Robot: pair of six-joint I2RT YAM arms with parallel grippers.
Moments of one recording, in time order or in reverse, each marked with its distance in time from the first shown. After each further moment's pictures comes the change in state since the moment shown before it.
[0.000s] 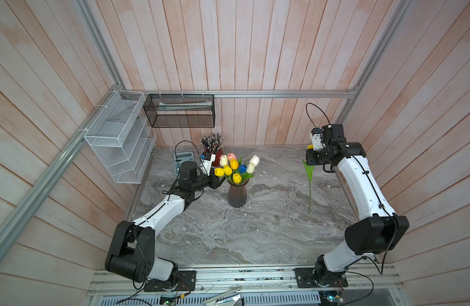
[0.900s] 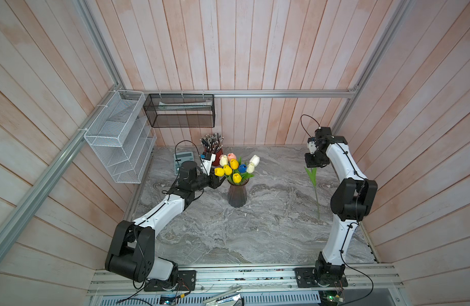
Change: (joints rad) left arm 0.000 0.000 0.000 -0.001 0.000 0.015; right arm -0.110 0.448 0.232 -0.085 0.056 -0.100
